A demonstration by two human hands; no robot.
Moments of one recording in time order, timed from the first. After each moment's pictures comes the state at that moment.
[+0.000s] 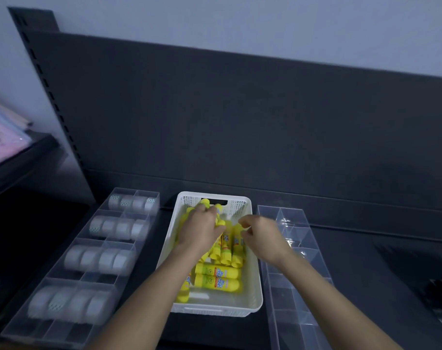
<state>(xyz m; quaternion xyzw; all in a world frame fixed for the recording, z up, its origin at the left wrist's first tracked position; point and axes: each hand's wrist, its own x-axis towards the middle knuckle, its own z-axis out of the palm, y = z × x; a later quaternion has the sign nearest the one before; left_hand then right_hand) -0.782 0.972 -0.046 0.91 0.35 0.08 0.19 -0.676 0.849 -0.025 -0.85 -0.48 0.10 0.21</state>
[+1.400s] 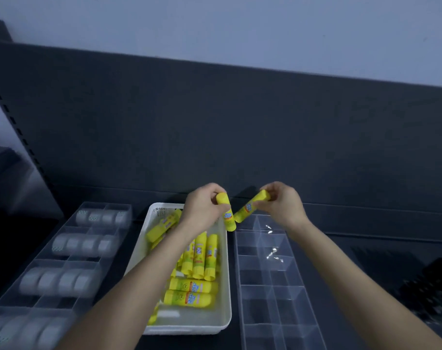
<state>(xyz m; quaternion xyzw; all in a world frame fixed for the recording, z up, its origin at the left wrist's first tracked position) -0.719 0.956 0.009 0.81 0.30 0.25 0.45 -0.589 0.823 0.026 -0.82 -0.30 0.12 0.47</state>
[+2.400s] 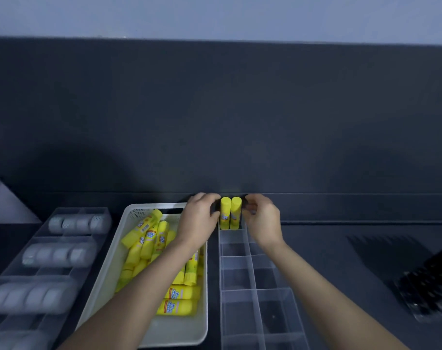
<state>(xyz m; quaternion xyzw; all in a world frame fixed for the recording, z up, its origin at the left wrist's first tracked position) -0.668 0.944 -0.050 0.89 0.27 0.25 0.27 -0.566 0.826 -0.049 -0.84 -0.30 0.05 0.45</state>
